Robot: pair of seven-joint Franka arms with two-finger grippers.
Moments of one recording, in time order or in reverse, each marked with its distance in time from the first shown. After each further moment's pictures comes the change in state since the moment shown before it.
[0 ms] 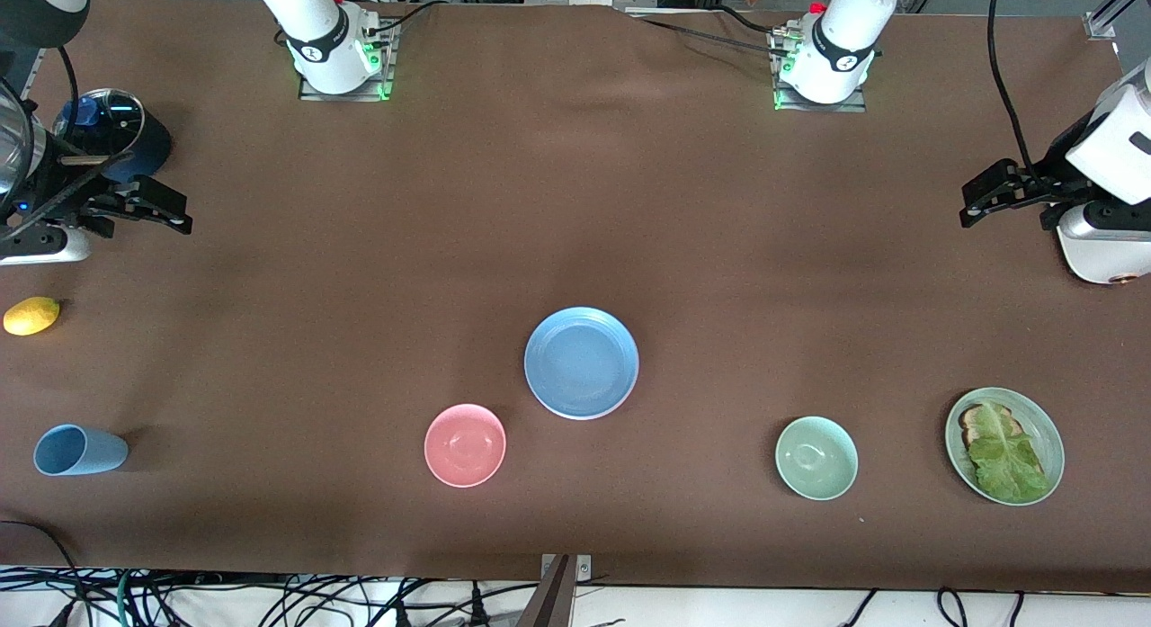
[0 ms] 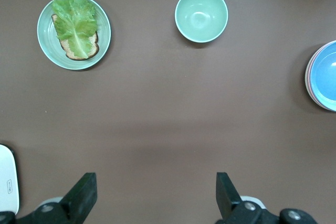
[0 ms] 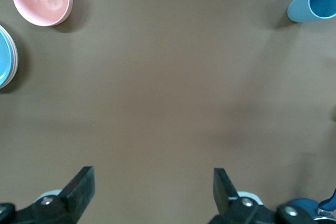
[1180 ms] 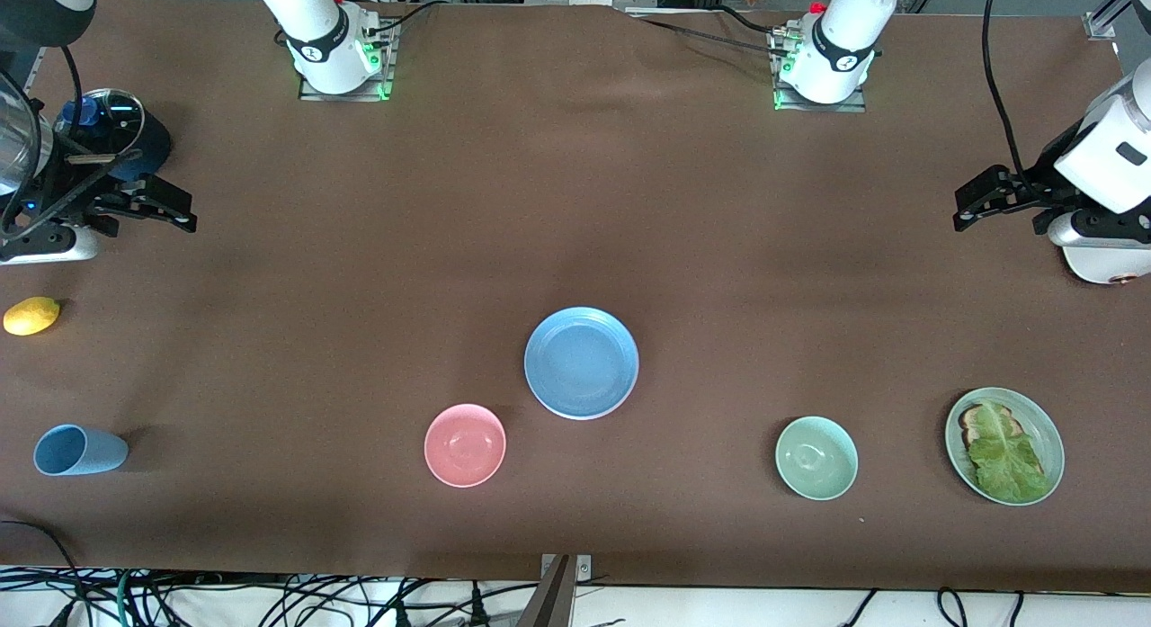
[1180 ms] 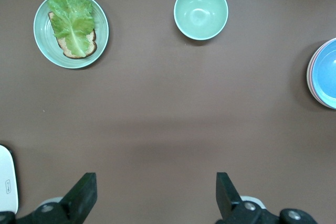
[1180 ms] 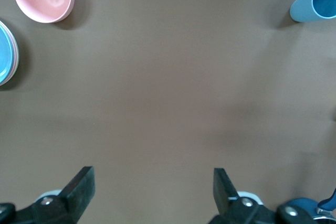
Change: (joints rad) left arm -0.001 0.014 -0.001 0.000 0.001 0.000 0.000; right arm -0.003 0.000 0.012 0.000 -0.004 -0.005 0.000
